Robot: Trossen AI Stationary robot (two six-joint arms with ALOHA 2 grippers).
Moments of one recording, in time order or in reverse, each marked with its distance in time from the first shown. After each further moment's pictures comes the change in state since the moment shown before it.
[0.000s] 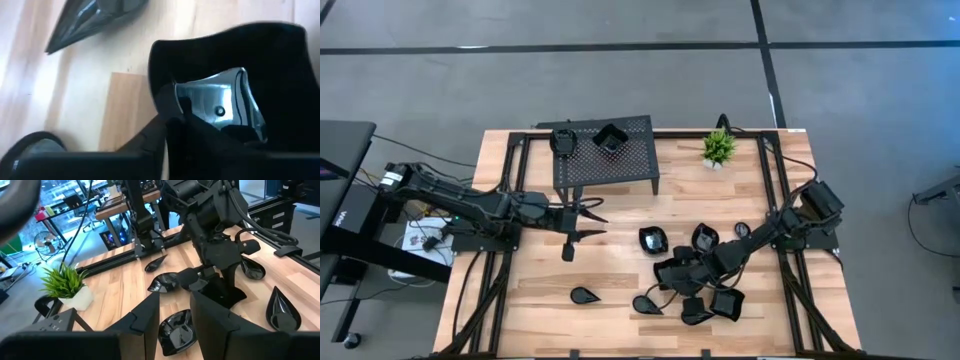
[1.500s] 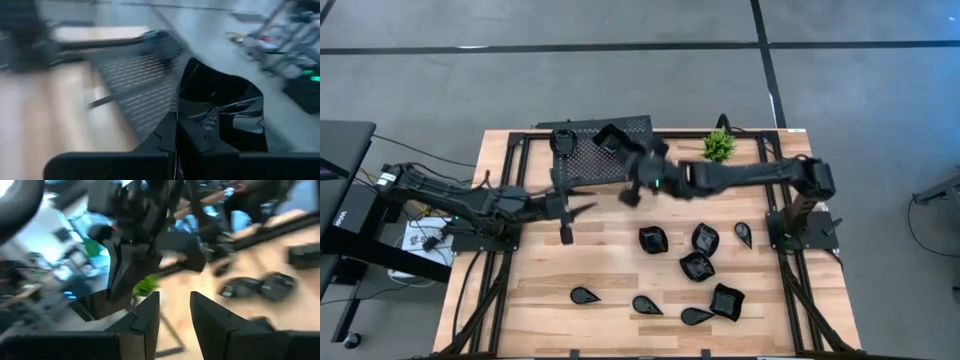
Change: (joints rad) left arm -0.019 -0.141 0.001 0.003 -0.343 0.154; right arm -0.505 -0.047 0.588 -0.100 0.472 -0.333
